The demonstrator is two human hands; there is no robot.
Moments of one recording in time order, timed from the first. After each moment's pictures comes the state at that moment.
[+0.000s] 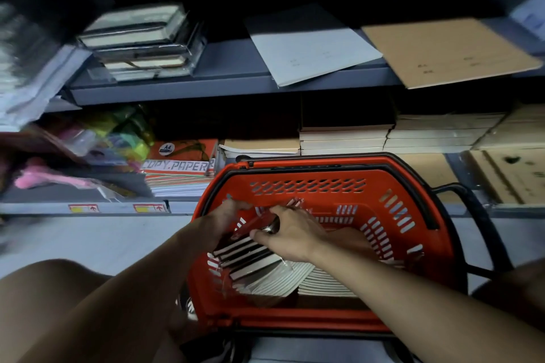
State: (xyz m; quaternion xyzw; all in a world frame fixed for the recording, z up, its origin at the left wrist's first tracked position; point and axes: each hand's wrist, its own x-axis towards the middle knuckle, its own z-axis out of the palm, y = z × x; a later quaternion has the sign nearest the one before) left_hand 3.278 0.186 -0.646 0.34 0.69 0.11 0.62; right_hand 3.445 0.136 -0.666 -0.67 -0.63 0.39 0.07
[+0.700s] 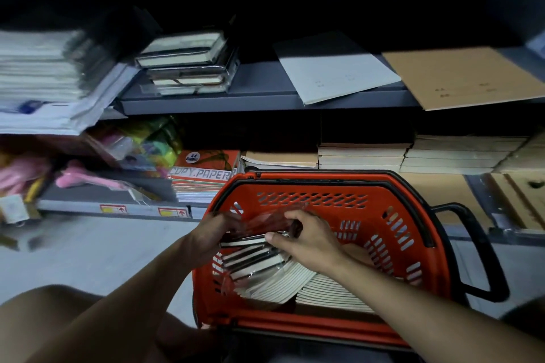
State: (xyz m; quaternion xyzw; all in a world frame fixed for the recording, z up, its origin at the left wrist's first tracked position) left_hand 3.218 0.163 -0.639 0.33 0.64 0.28 0.64; right_hand 3.440 0.122 -0.660 -0.65 -0.58 0.45 0.21
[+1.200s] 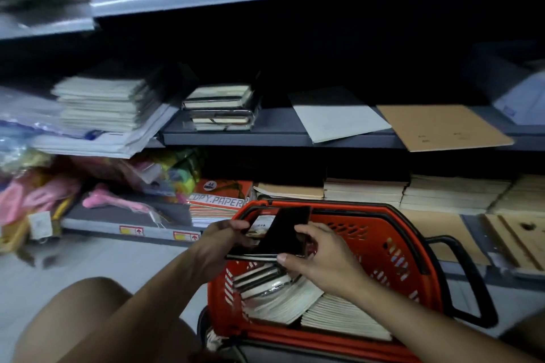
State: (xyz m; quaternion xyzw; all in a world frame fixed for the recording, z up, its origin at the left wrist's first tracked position) left_hand 3.213 0.130 -0.576 0.31 0.59 0.36 0.65; right_hand 3.455 0.087 -0.594 -0.60 -0.66 0.37 0.26
